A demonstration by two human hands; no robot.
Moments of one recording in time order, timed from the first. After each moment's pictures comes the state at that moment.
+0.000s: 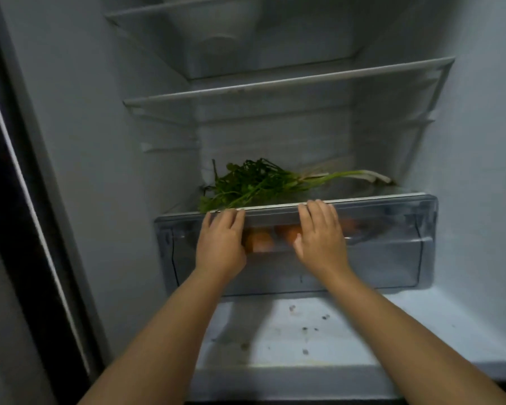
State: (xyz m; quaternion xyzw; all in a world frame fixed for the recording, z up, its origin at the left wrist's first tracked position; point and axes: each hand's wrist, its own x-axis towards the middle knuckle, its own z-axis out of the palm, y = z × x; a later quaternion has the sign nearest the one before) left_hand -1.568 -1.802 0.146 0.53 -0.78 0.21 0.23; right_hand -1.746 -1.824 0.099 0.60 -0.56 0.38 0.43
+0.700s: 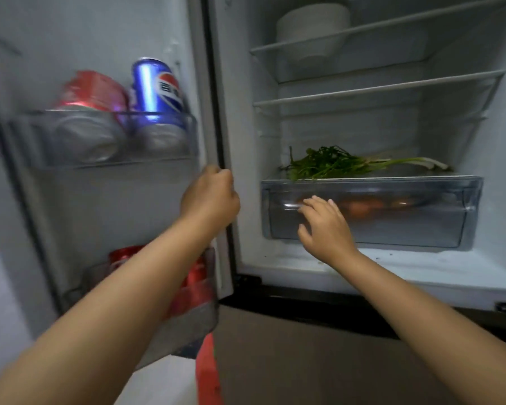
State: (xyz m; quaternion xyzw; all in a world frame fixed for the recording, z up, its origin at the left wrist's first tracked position) left_hand -1.413 -1.588 0.204 0.62 -0.68 0.18 0.34; right_hand -1.597 -1.652 0.115 0.74 -0.47 0.43 0.21
